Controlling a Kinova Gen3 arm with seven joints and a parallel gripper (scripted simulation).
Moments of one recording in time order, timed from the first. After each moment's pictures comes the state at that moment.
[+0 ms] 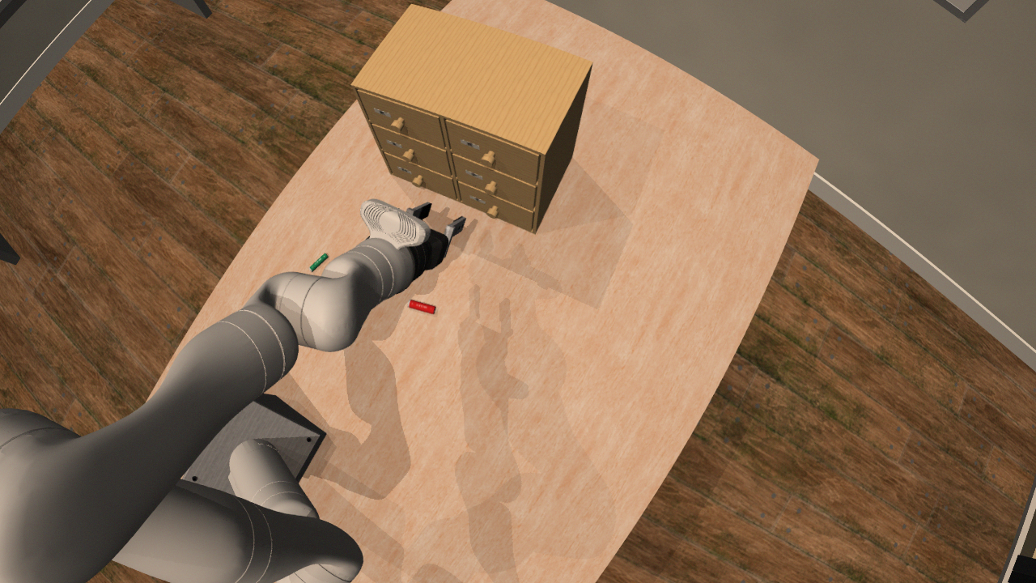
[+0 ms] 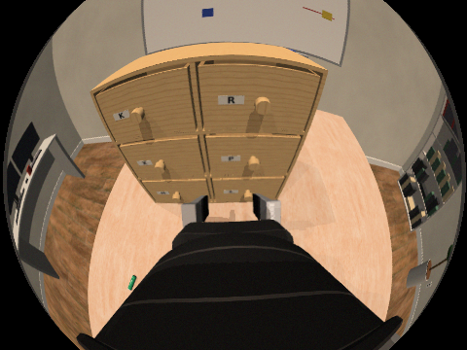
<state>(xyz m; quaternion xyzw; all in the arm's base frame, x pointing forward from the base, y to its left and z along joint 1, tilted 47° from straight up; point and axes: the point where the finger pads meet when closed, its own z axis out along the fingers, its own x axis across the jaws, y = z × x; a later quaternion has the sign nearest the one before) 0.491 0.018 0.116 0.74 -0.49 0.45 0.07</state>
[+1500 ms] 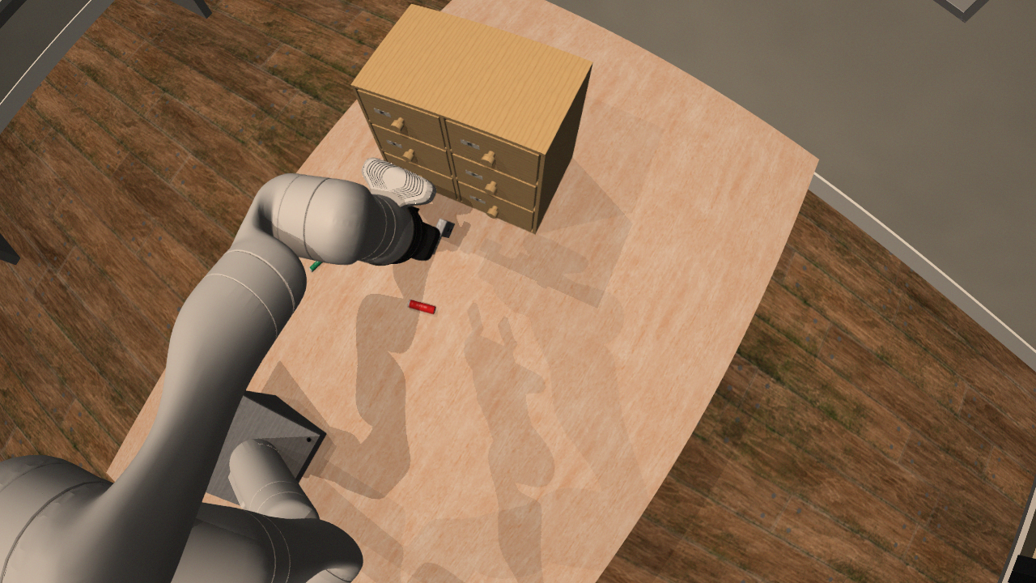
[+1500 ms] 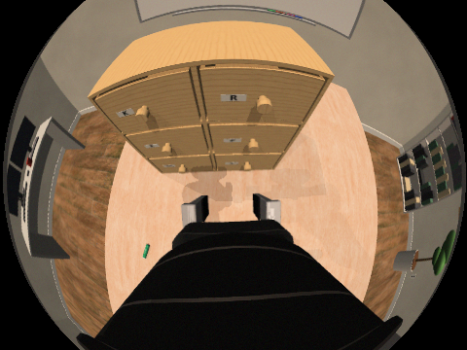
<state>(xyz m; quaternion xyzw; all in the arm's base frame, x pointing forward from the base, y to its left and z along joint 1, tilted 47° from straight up) 0.469 0.045 0.139 0.73 -0.56 0.36 0.19</state>
